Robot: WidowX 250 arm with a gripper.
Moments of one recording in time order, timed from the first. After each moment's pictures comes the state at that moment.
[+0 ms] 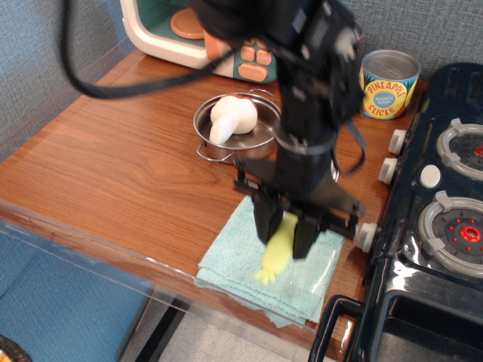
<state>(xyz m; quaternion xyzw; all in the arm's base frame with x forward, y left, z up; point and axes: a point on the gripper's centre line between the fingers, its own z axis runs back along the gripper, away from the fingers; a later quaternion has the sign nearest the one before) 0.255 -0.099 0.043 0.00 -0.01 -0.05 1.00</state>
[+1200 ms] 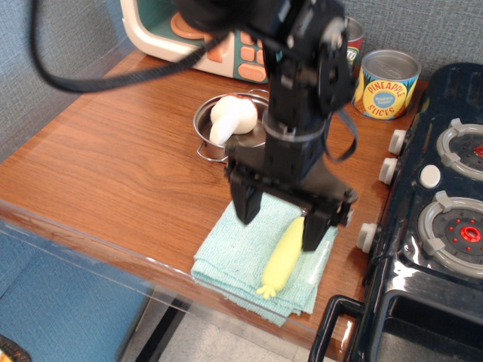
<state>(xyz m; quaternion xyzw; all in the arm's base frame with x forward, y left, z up) 0.257 -0.085 0.069 0.00 -0.05 -0.05 1.00</state>
